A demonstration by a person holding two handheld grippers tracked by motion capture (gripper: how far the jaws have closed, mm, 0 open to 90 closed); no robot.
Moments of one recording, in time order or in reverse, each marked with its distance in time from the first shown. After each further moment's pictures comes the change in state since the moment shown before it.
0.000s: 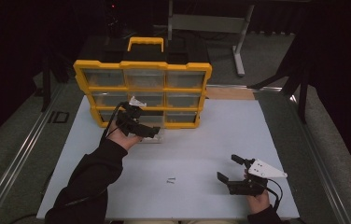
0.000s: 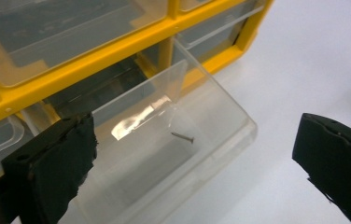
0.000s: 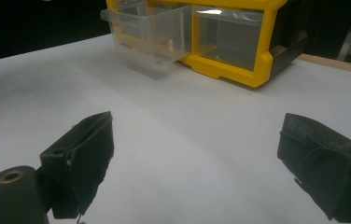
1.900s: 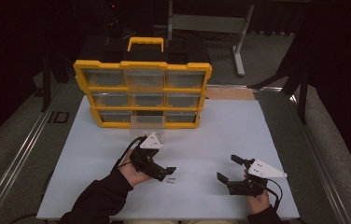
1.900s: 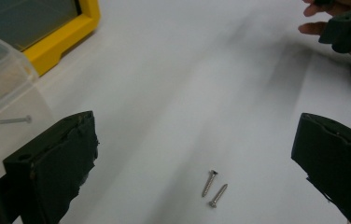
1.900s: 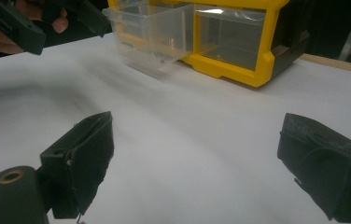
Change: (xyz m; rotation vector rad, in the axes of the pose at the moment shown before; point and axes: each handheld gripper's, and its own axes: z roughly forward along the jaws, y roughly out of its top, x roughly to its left) left arm -0.073 -0.067 0.017 -0.055 -0.301 0.248; right arm 0.001 0.000 0.000 0.002 0.005 -0.003
